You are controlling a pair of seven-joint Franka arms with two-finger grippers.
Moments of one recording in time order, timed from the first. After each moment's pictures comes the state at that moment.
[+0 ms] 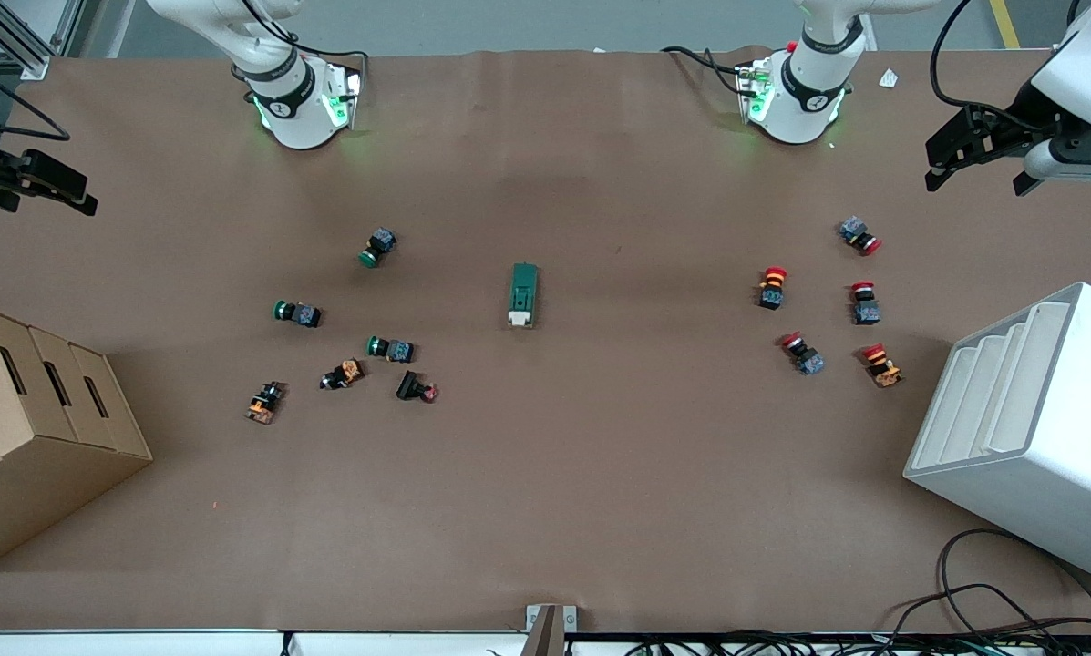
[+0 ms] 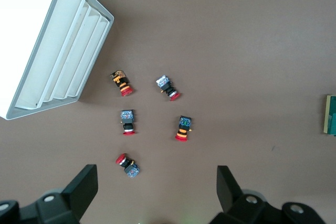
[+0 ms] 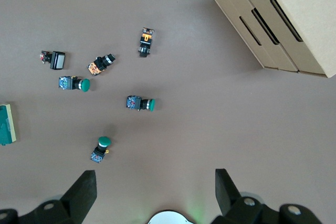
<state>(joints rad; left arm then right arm) -0.04 -0.15 -0.09 -1.64 -0.01 1.53 -0.05 0.02 -0.10 -0.09 -1.64 0.00 1.46 -0.01</state>
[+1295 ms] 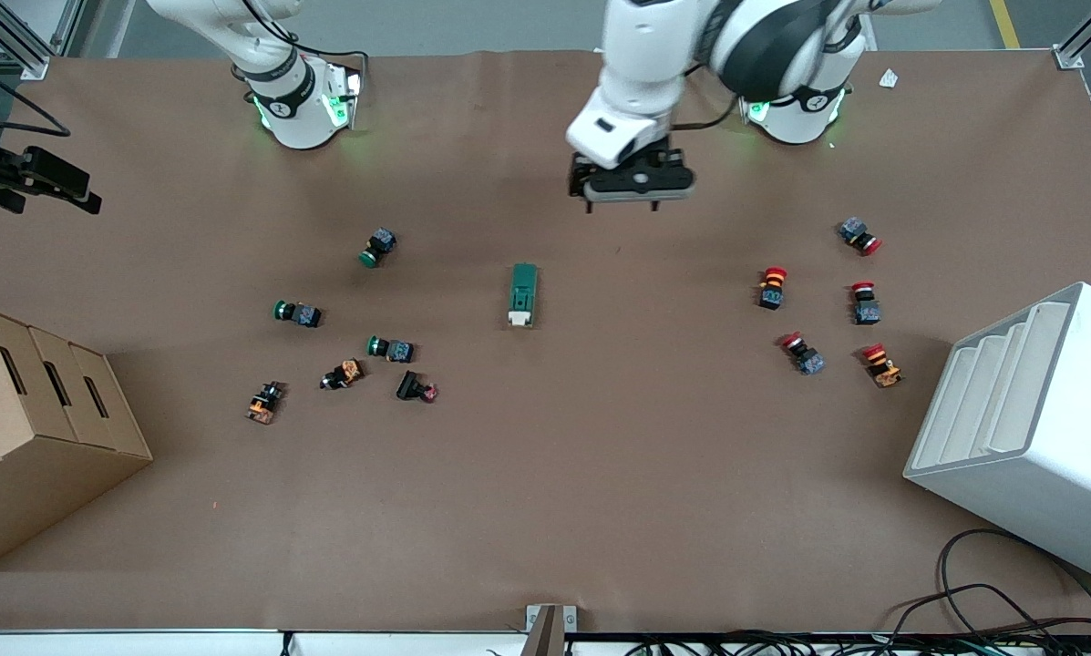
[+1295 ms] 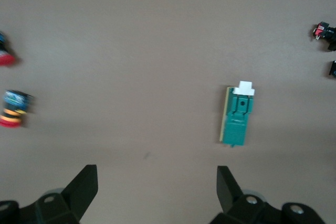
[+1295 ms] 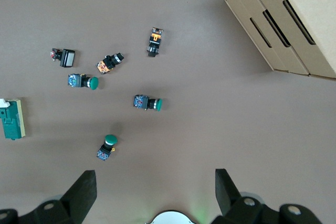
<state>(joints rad) -0.13 0.11 -0.78 -1.95 0.18 2.10 -1.06 0.02 -0.10 -0.09 -1.64 0.03 1.46 -0.03</state>
